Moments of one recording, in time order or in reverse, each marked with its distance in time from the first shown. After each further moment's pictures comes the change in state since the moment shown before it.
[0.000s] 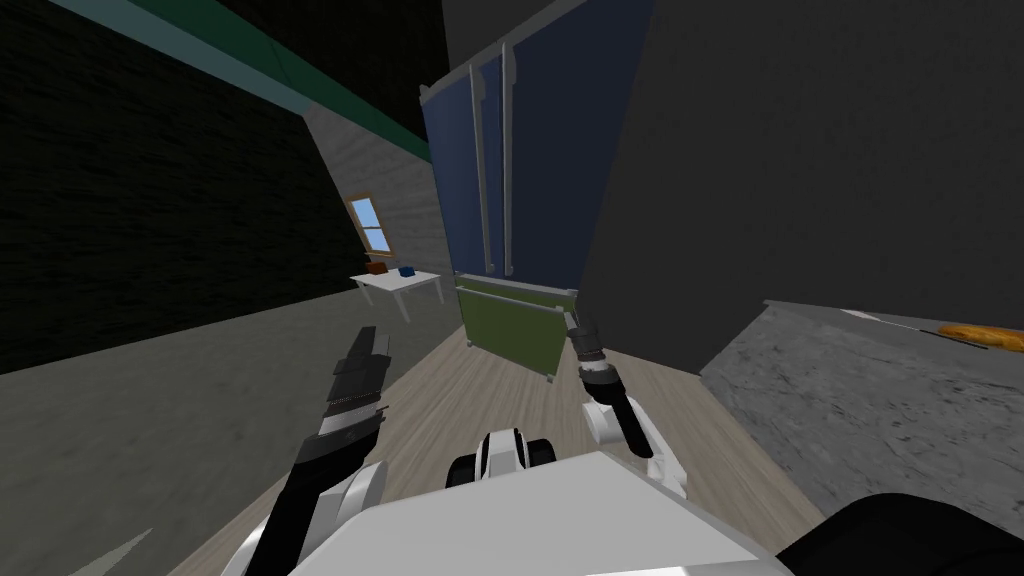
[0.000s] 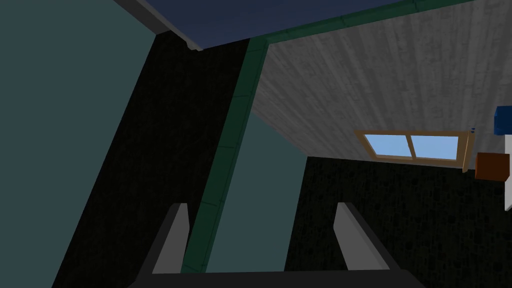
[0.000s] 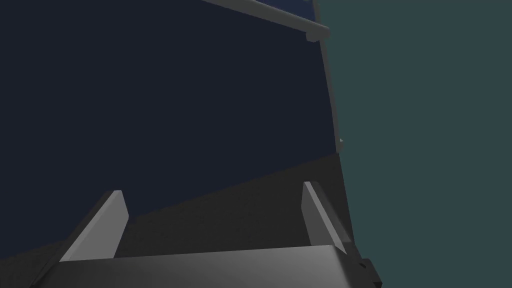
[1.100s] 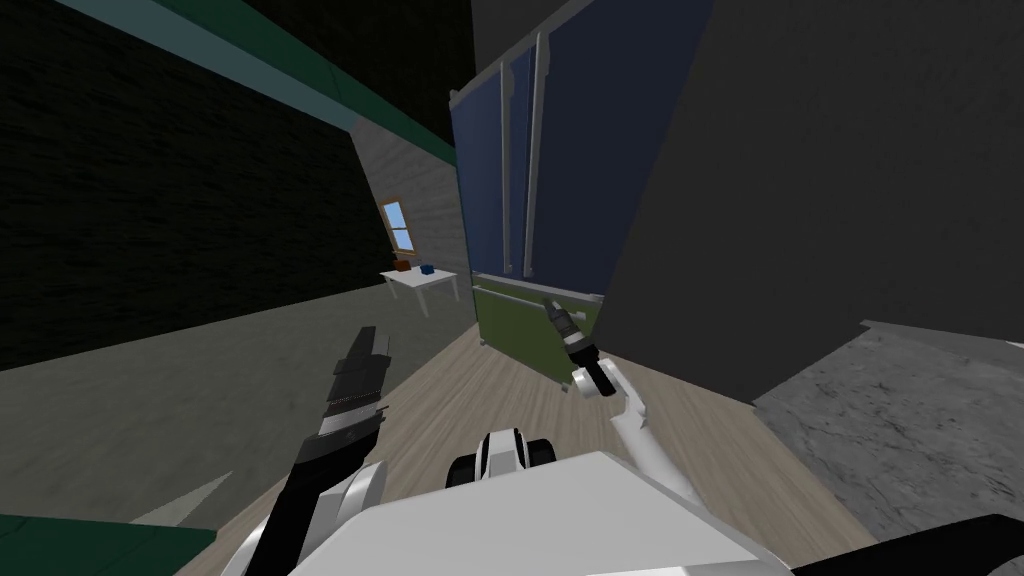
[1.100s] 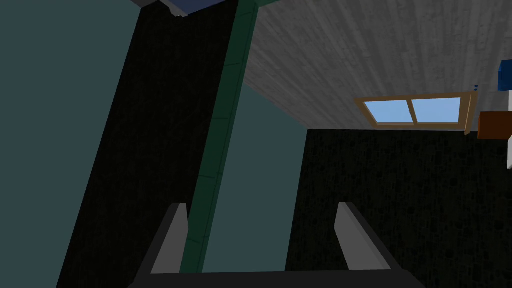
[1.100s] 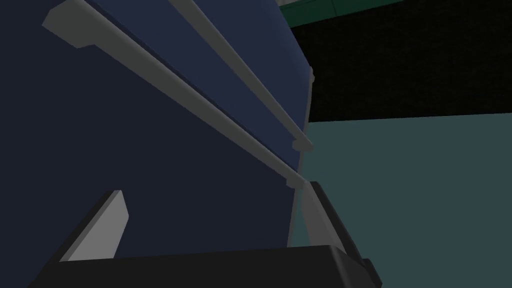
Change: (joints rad) left arm 0.000 0.000 0.000 0.000 0.000 0.000 0.000; right arm -0.296 -0.162 0.014 0.184 0.212 0.218 0.267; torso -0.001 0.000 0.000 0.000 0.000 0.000
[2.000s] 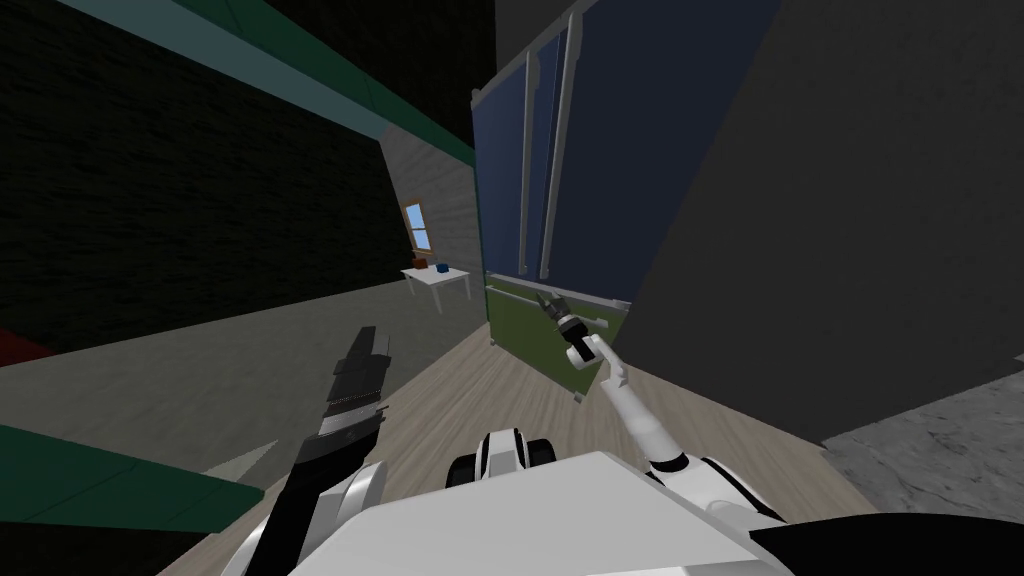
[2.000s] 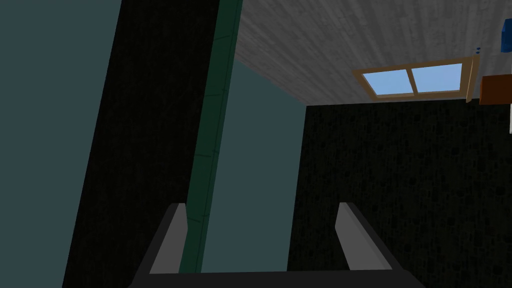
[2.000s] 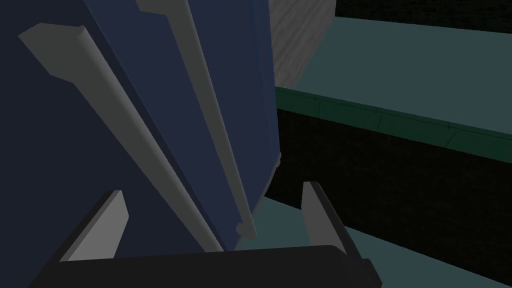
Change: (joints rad) left arm 0.000 0.000 0.000 0.000 0.000 0.000 0.000; right arm -0.240 -0.109 0.020 0.187 0.167 0.181 0.227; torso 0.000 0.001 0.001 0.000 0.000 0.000
